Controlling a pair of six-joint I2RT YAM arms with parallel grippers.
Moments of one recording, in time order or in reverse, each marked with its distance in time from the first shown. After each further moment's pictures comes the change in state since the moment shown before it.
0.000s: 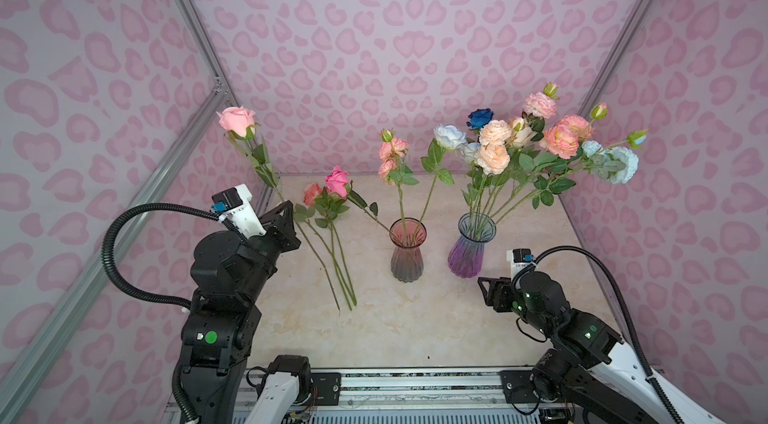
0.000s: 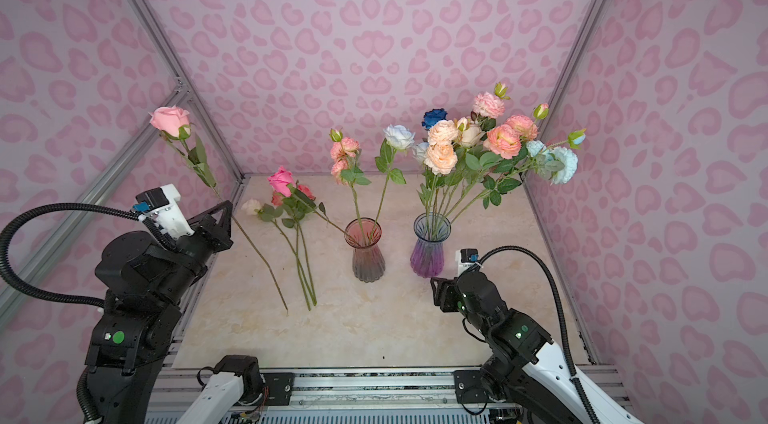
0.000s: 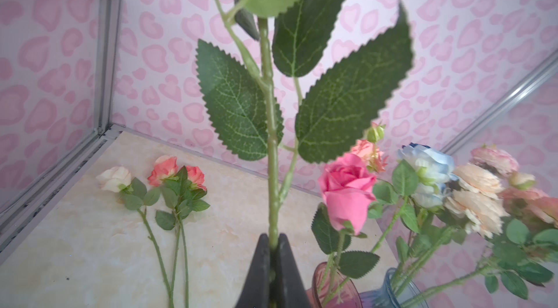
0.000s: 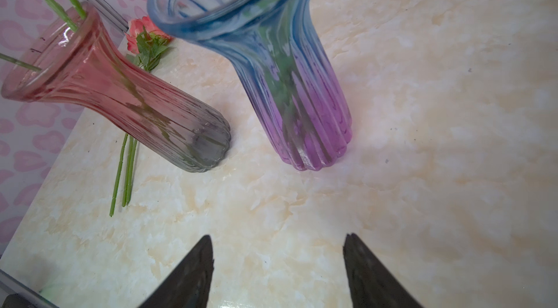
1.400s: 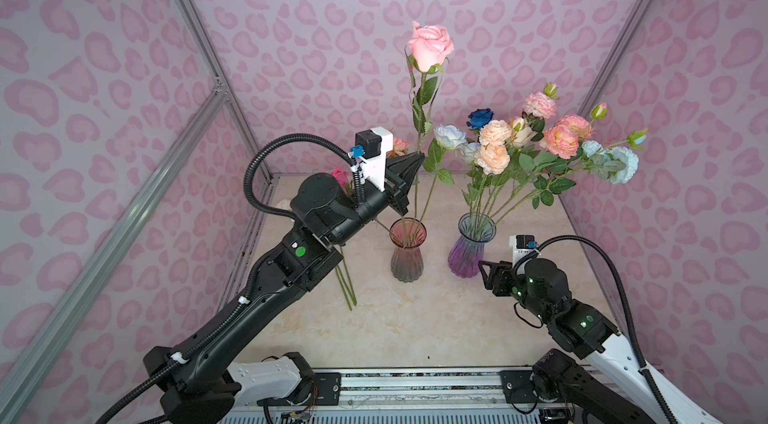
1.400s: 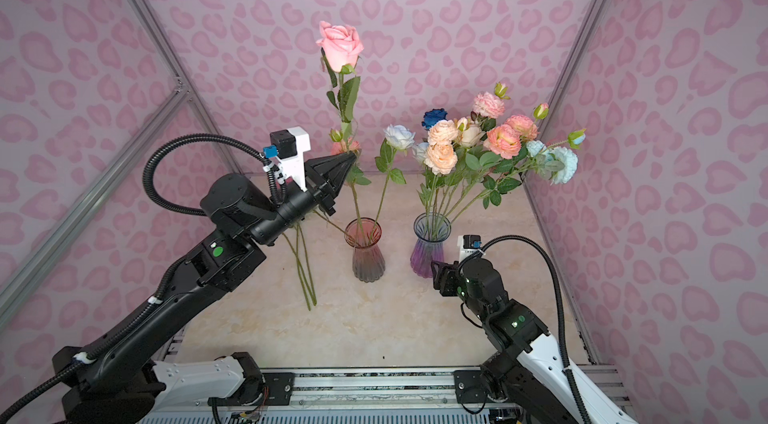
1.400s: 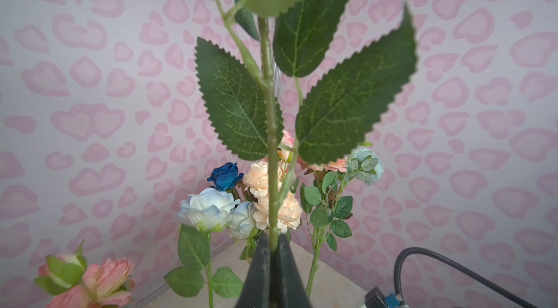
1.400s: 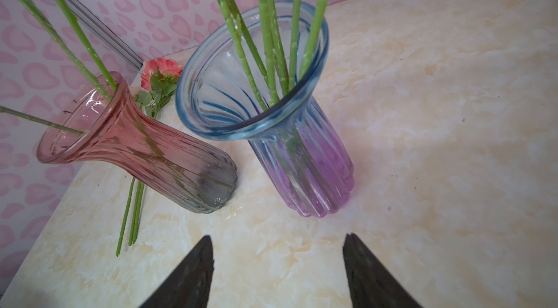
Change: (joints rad) left arm -0.707 0.554 0.266 0.595 -0.007 0.397; right arm -0.096 0.062 0.026 0.145 -0.053 -0.063
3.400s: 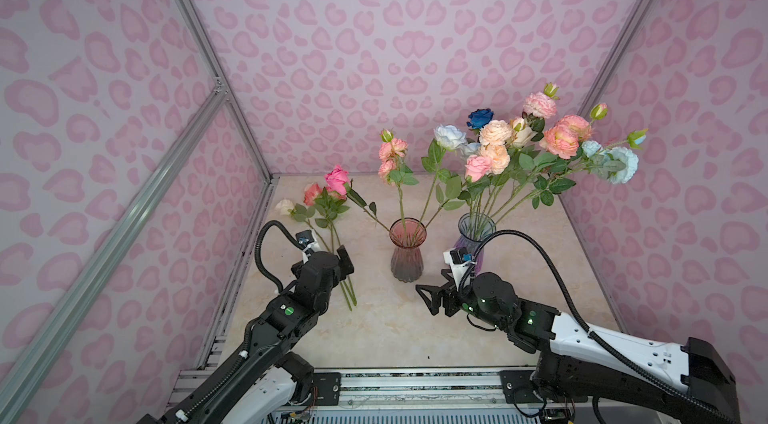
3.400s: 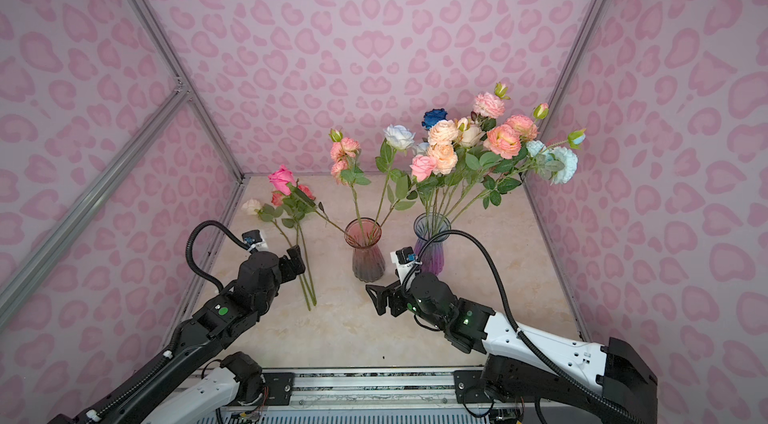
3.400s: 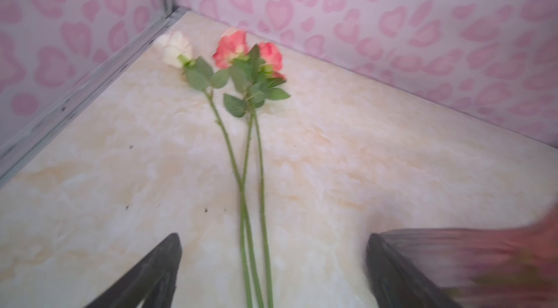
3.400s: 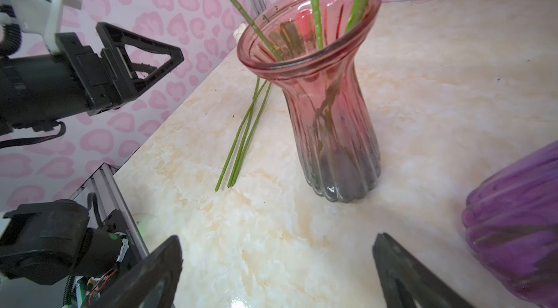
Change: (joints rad) left arm 0.302 -0.455 -0.880 -0.416 -0.616 -0.547; right arm 0.455 0.341 -0.030 0.476 0.021 -0.041
